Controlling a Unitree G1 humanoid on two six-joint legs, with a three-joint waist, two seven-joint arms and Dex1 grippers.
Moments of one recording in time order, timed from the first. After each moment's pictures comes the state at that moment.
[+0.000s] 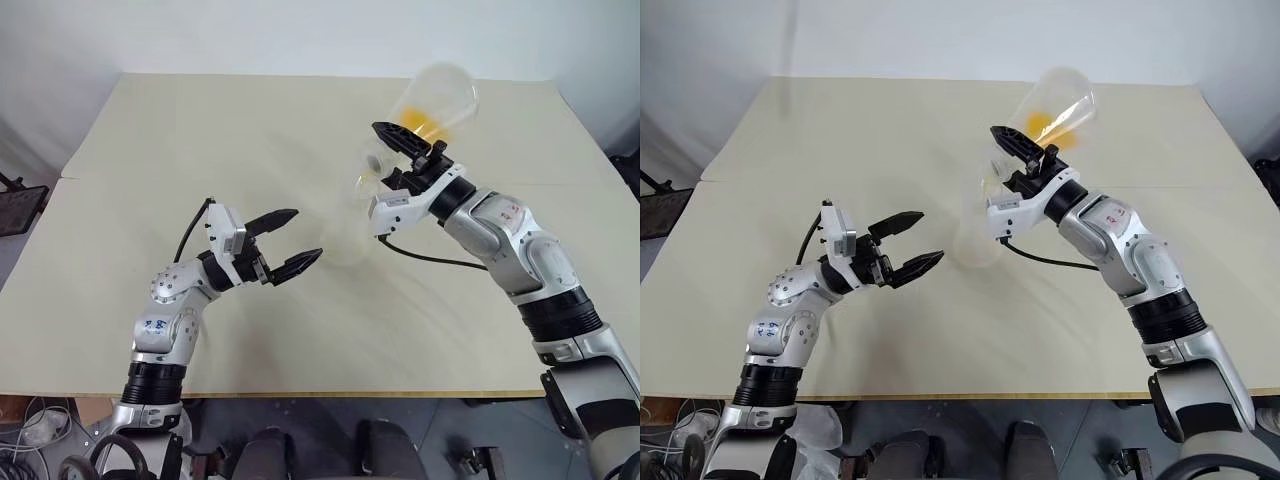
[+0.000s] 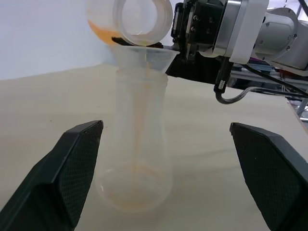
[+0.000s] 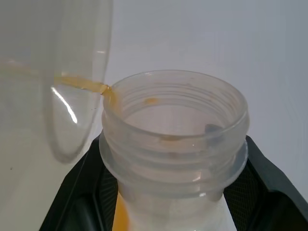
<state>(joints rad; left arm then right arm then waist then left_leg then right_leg) -0.43 0.34 0.06 0.00 -0.47 0.16 -0.89 -0.81 -0.64 0.27 0.13 -0.81 -0.38 0.15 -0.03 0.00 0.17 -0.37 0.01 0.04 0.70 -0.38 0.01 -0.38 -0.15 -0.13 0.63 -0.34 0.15</state>
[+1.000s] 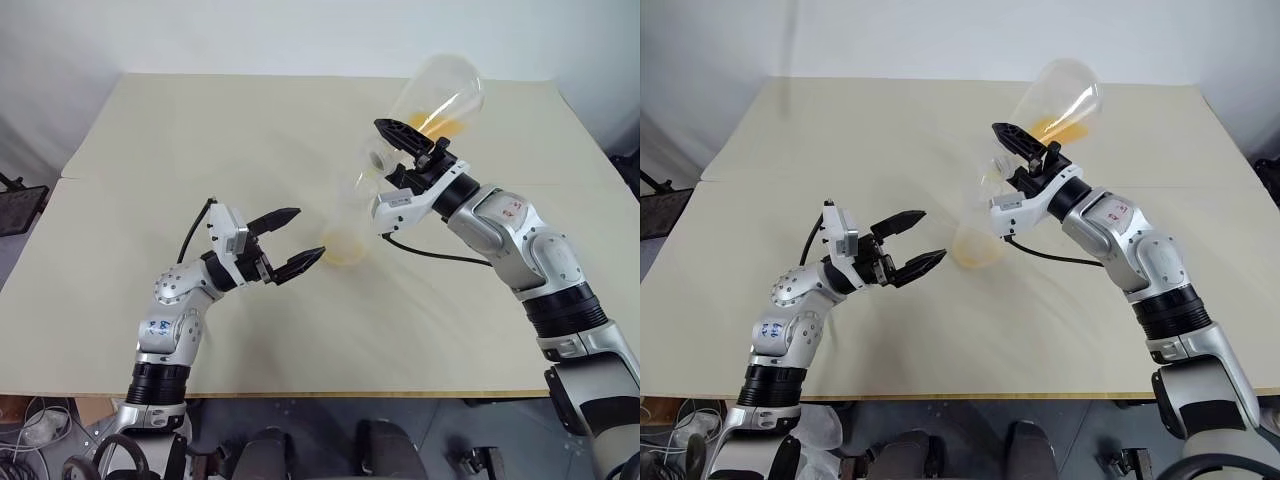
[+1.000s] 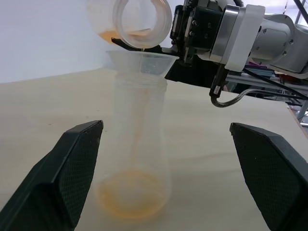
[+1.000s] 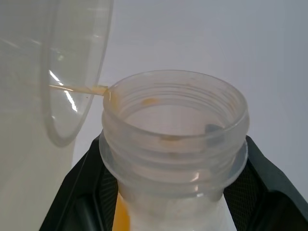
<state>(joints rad) -0.43 0.33 0.06 0.00 -0.47 0.16 -0.88 -0.82 -0.66 0.27 0.16 -0.85 -0.41 0.12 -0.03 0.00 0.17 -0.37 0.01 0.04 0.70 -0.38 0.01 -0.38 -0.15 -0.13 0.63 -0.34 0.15</state>
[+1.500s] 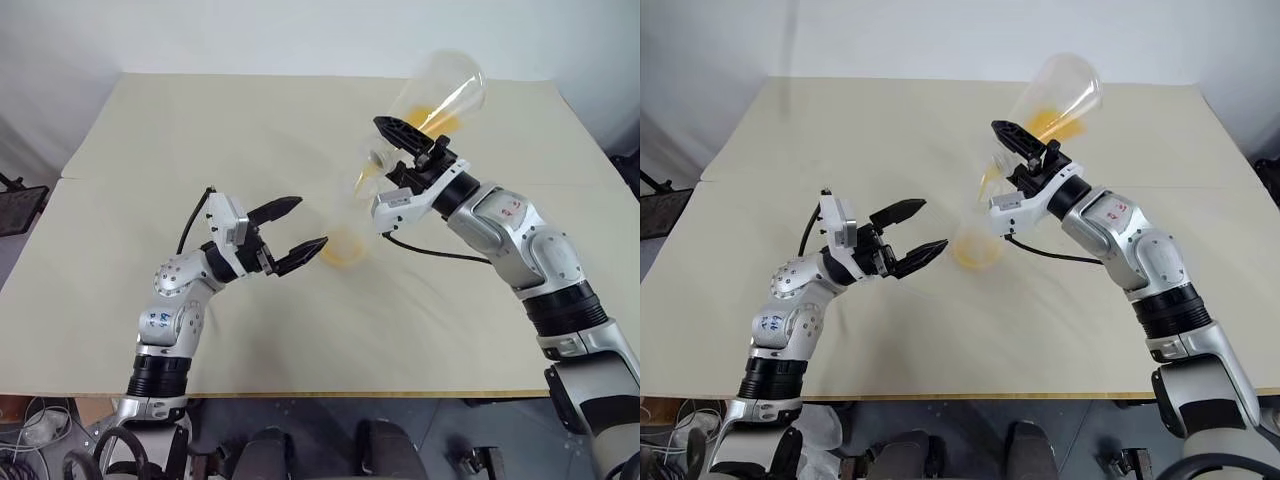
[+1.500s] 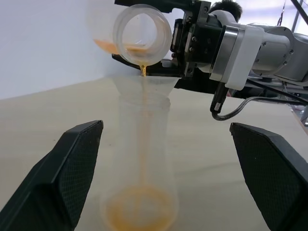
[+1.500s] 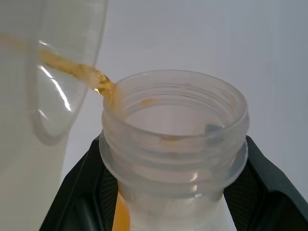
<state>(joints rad) -0.47 0.33 0.06 0.00 -0.47 0.15 -0.87 -0.84 -0.66 0.27 0.17 -0.88 -0.42 0.09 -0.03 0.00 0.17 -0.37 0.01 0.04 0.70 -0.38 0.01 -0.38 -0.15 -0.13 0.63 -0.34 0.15</state>
